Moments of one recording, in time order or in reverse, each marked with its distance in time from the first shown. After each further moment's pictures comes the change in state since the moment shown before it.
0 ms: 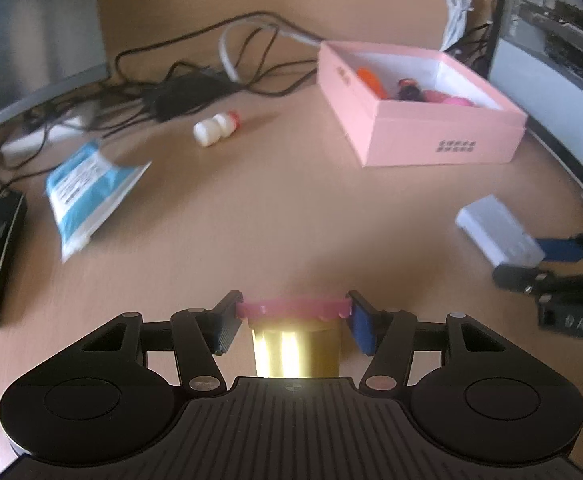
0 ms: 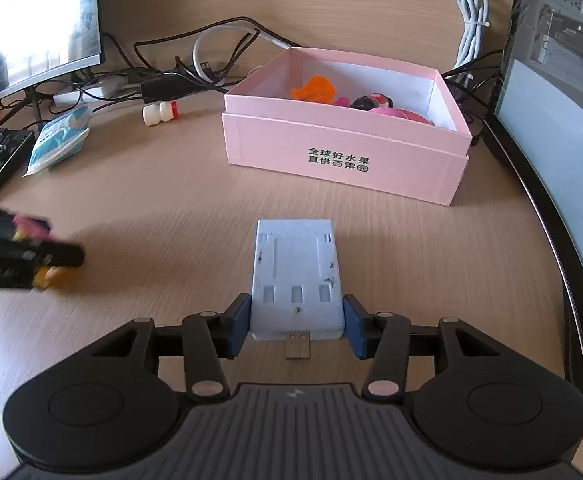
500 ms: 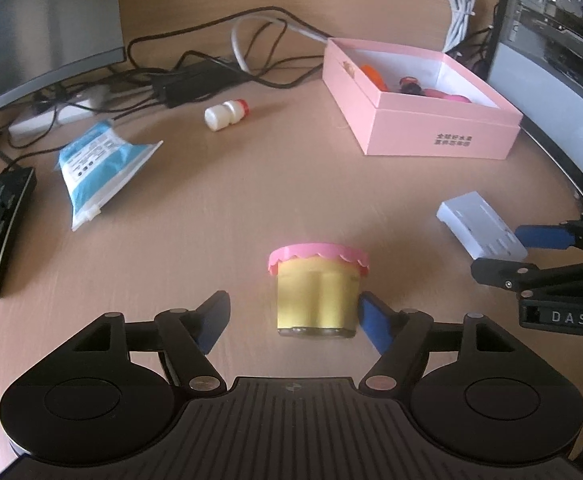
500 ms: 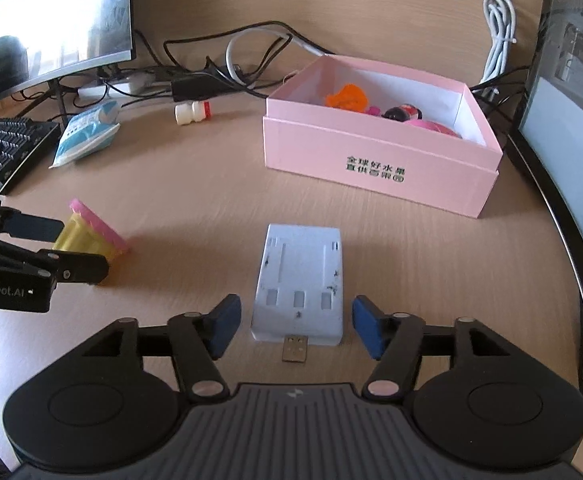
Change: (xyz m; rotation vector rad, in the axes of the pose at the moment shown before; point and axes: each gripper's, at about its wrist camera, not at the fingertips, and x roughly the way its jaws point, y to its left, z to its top) left arm -0.008 0.007 -0.015 -0.044 0.008 -0.002; right arm -0.003 0.018 0.004 -0.042 -0.017 0.040
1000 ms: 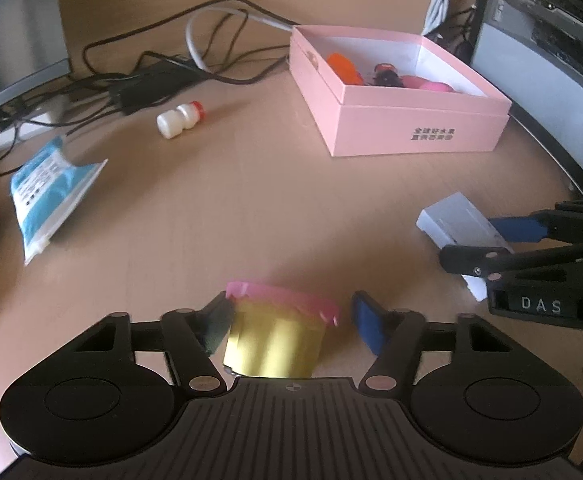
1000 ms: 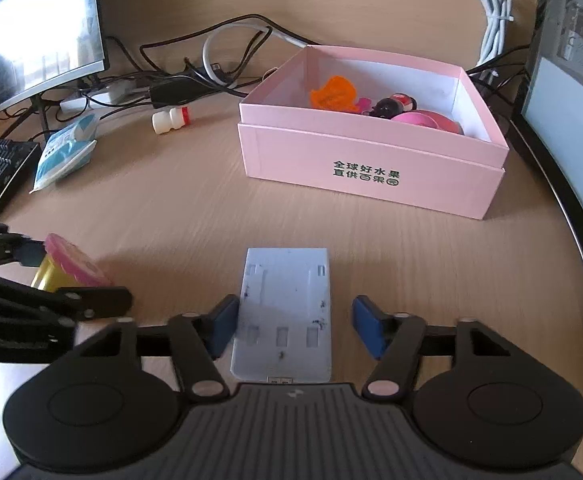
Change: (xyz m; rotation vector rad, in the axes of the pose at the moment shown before) left arm 0.026 -0.027 0.021 0.056 0.040 -0.033; right arm 0.022 -0.014 0.020 0.048 0.049 0.020
